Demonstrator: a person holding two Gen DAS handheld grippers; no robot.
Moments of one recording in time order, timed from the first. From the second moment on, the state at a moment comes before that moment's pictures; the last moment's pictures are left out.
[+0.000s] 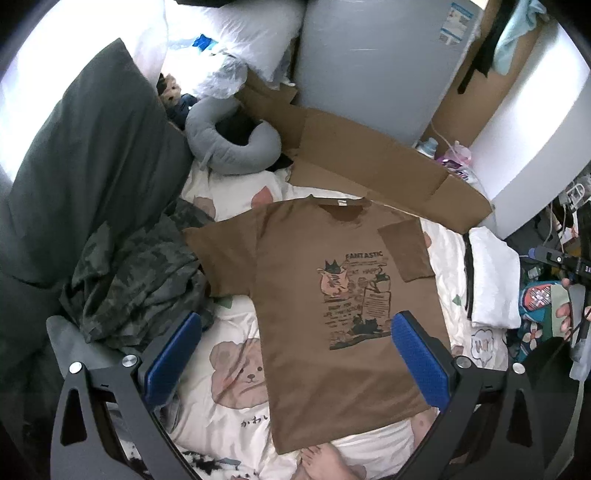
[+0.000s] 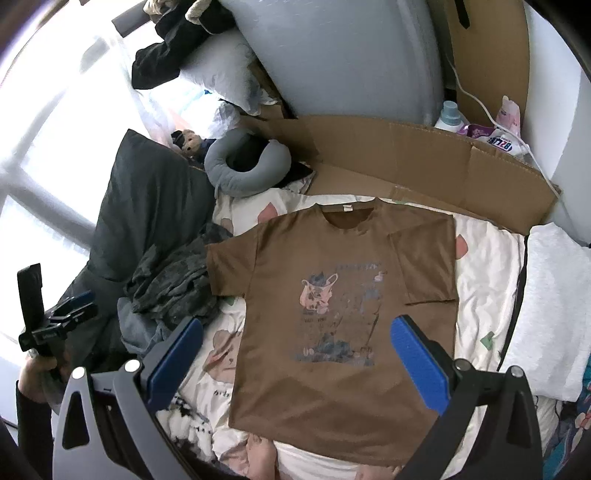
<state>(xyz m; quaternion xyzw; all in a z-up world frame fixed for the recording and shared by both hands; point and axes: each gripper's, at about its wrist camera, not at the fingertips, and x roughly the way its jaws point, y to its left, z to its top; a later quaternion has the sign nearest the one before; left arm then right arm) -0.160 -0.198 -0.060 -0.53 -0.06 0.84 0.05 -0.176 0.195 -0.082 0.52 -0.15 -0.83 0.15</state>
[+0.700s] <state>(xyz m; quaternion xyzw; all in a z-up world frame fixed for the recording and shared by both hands) -0.180 -0.269 -0.189 -0.54 -0.11 0.83 0.01 -0.210 0.144 -0.192 0.54 -0.16 -0.82 0.14</state>
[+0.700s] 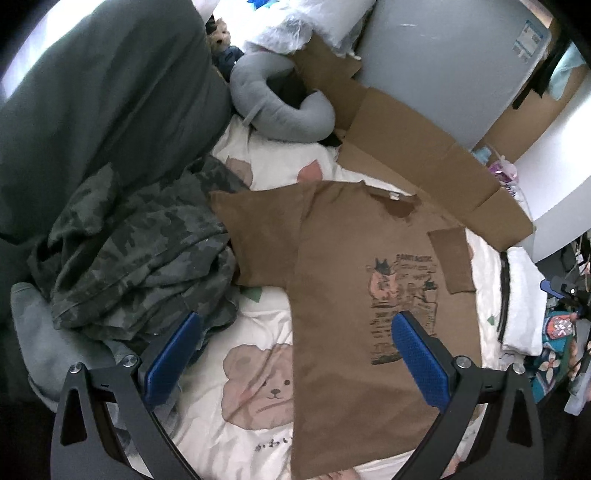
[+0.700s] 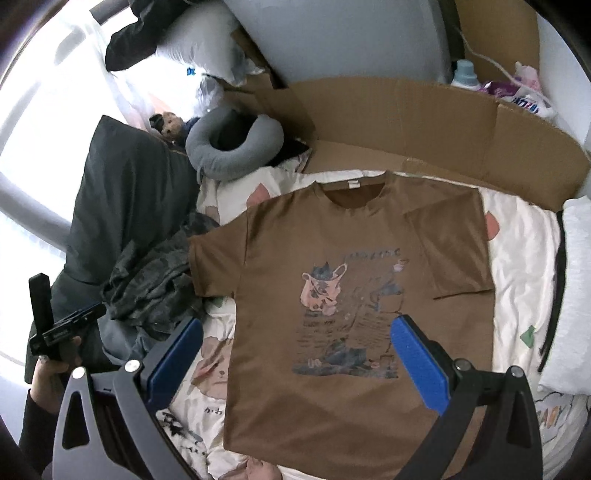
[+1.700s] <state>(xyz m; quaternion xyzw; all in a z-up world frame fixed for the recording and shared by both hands) -0.206 -0.313 -0.334 -0.51 -0.19 0.84 0.00 -0.251 0.082 -0.350 0.58 -0.16 -0.78 0.12</state>
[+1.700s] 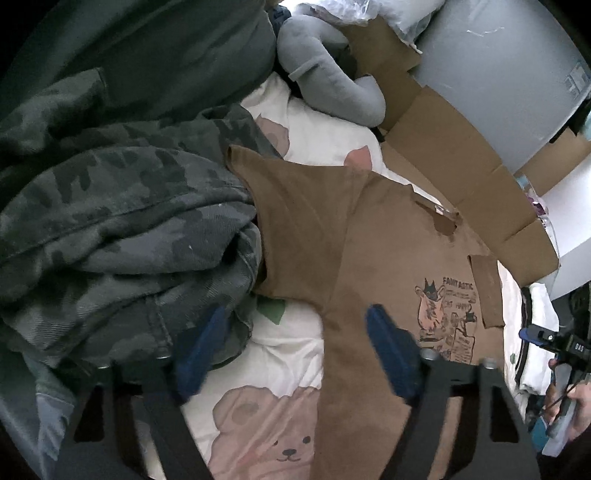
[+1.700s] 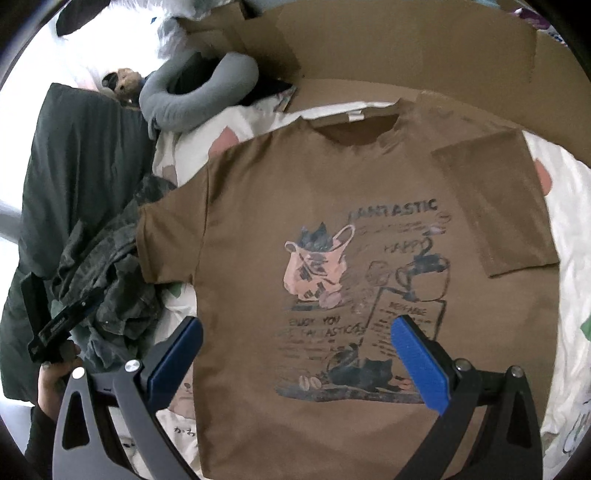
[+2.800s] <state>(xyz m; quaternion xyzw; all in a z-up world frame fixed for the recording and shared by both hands) -0.224 -0.295 -0.422 -0.44 -0.19 0.87 -0.08 -0.264 0.025 -0.423 0.59 -0.19 -0.77 0.15</state>
